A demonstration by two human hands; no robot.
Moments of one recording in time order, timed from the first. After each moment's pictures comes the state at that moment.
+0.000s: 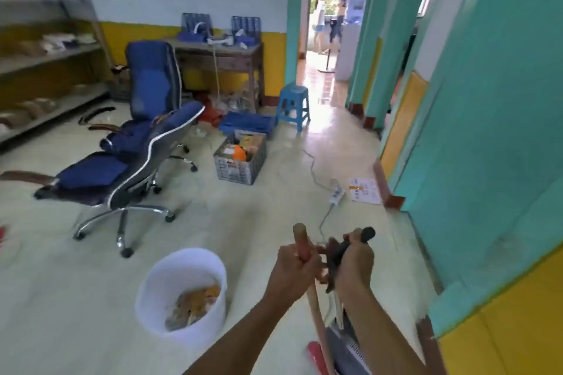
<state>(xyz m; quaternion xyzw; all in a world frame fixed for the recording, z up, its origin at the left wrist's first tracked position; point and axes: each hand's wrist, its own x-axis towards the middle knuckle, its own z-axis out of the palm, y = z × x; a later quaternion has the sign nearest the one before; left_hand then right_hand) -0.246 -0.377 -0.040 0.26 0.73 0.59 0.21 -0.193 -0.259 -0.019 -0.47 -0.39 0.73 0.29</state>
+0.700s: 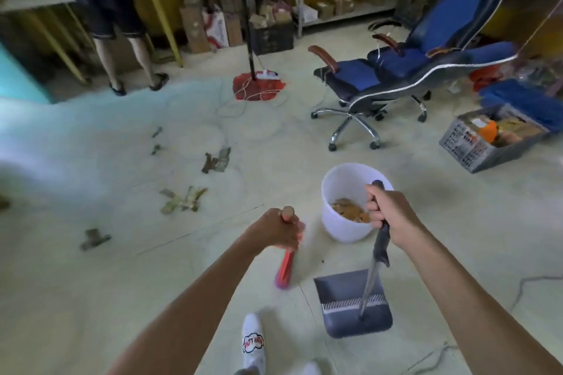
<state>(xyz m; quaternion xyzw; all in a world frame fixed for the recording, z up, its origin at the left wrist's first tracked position) -0.140 -0.762 -0.092 -0.29 0.71 0.62 0.19 -0.253 -0.554 -0.054 -0.14 -0.72 0.63 -0.26</state>
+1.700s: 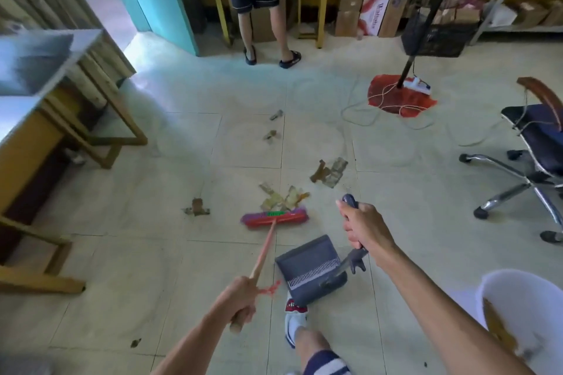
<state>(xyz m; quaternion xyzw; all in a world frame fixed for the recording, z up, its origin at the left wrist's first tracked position) -0.022 -1.181 -0.235 -0.62 0.55 0.52 0.21 -0.273 -1.088 -0.113 0.14 -0.78 0.45 -0.42</state>
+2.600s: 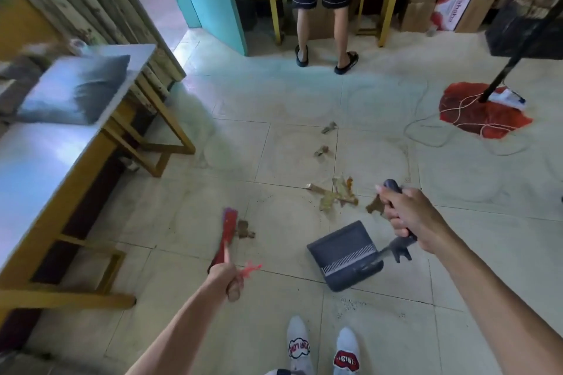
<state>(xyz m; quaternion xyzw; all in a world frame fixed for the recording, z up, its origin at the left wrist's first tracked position) -0.003 -1.471 -0.198 -0.75 0.31 0.59 -0.02 -0.352 -1.357 -0.091 0.19 -0.74 0.43 -0.48</state>
